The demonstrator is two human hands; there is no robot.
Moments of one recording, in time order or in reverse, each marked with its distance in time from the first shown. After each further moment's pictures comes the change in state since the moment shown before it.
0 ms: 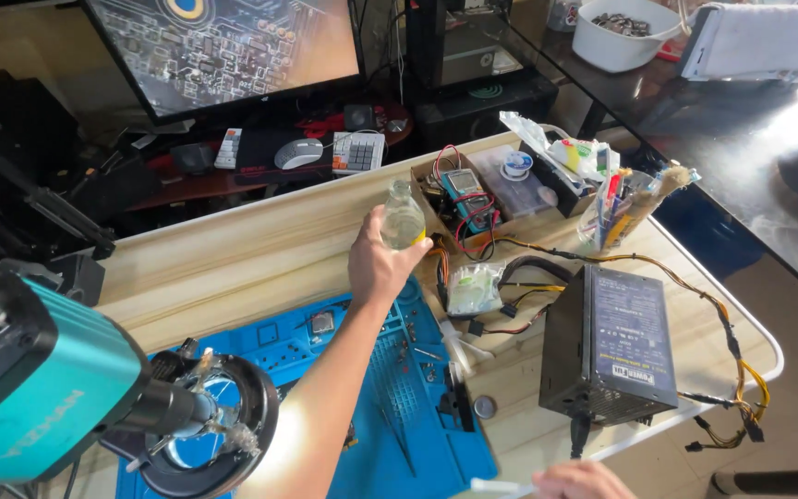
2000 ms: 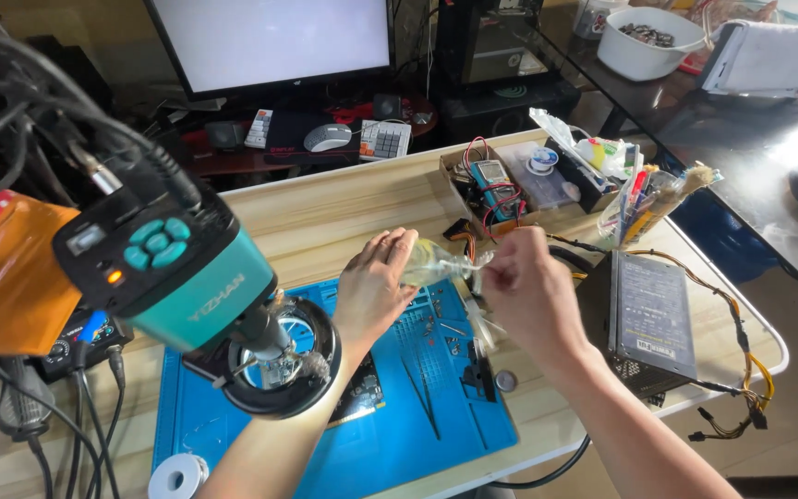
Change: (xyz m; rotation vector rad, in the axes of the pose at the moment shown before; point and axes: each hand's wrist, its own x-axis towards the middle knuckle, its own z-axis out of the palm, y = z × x) left_hand -0.068 -0.036 -0.092 0.639 0.005 0.766; right_hand 0.179 -0.089 0.049 0.049 0.015 0.010
